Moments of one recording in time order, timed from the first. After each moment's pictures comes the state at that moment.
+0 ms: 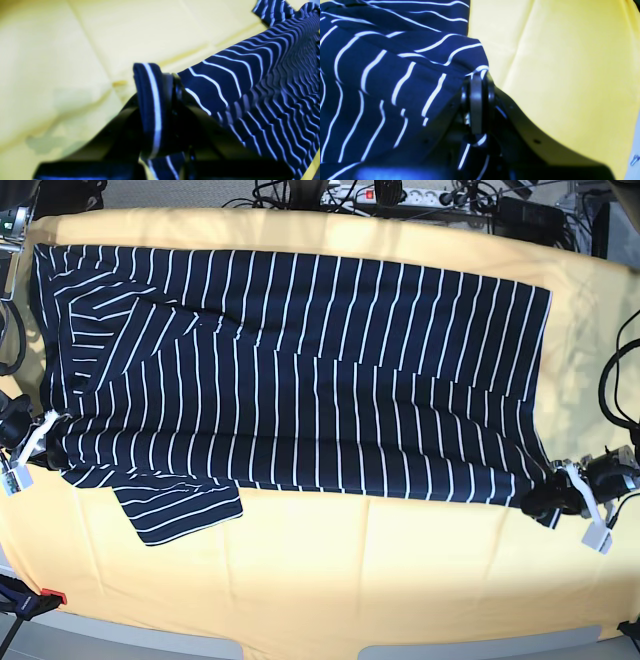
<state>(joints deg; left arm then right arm) -37.4 -52.6 34.2 57.8 -74.0 -43.9 35.0 12.0 39.0 9.9 67.2 27.0 42.4 -31.7</state>
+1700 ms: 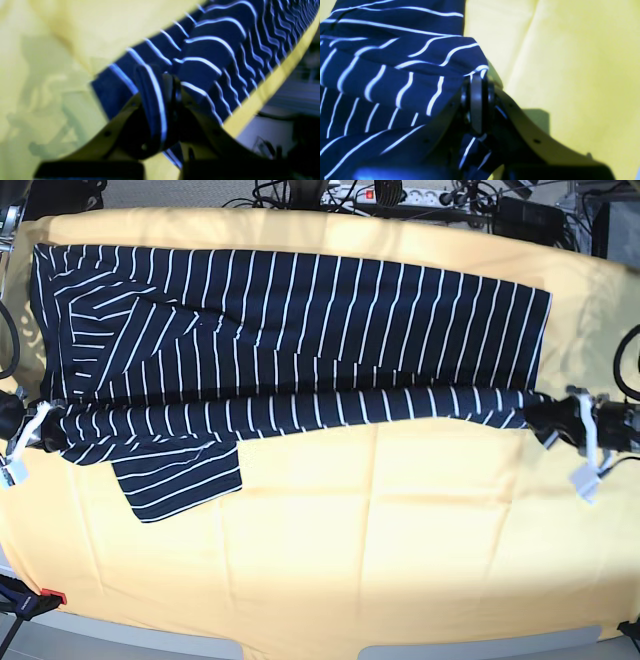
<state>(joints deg) -29.2 -62.2 34.2 75.7 -87.8 -43.8 64.4 11.6 41.5 9.9 68.3 40.3 42.0 -47.9</state>
